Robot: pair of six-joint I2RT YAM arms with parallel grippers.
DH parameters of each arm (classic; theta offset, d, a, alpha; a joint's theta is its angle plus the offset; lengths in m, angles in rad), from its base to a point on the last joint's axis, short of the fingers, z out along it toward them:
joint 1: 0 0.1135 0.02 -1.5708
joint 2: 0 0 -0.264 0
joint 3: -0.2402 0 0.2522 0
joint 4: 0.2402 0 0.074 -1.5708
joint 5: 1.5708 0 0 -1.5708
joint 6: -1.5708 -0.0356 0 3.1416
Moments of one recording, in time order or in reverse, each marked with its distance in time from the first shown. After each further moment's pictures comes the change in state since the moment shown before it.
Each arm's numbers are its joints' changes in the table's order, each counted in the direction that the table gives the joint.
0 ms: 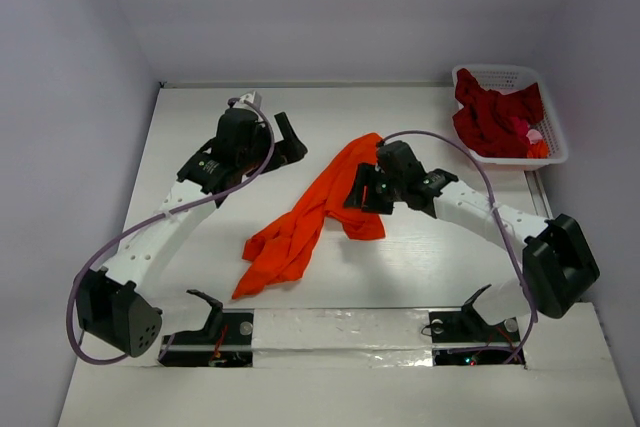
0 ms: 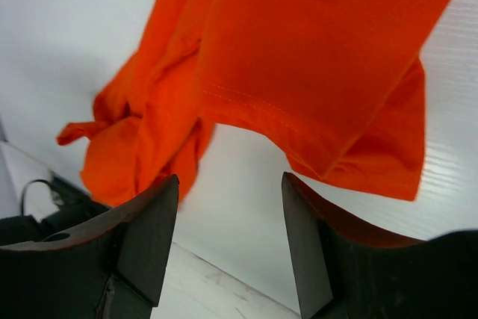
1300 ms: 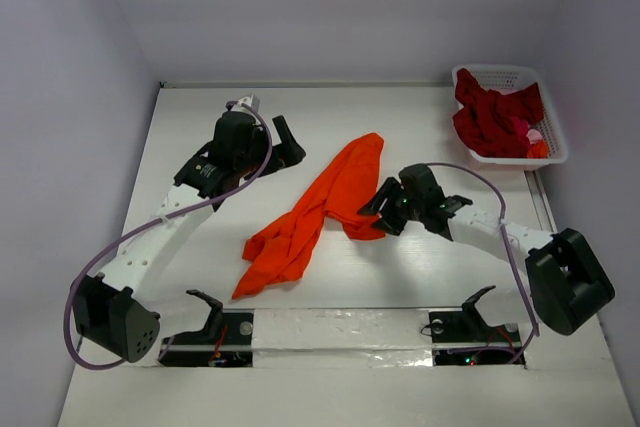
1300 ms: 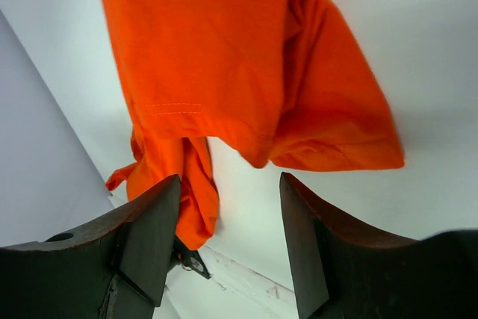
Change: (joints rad) left arm 0.000 -0.029 0.020 0.015 0.010 -0.005; right arm -0.097 -0.108 0.315 -0.263 -0.058 -0.410
